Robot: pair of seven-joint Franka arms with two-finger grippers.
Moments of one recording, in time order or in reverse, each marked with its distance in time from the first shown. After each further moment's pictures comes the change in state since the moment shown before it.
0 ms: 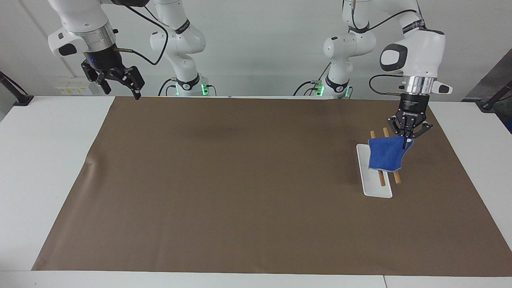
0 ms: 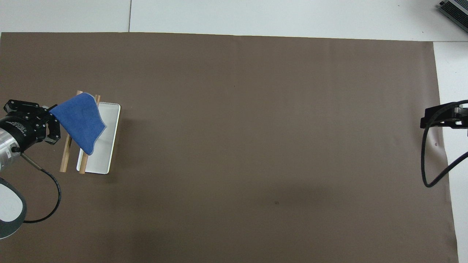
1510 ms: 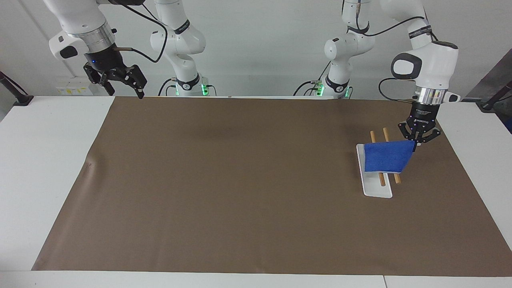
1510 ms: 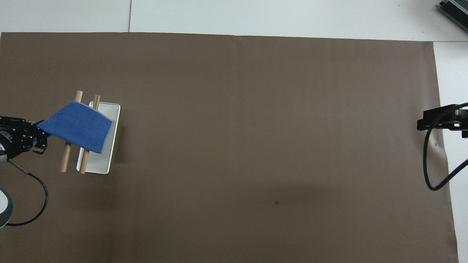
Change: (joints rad) left arm 0.131 0.052 -0.001 -0.035 0.000 -0.052 -0.038; right arm -0.041 0.000 0.017 -0.005 0.066 -0.006 -0.050
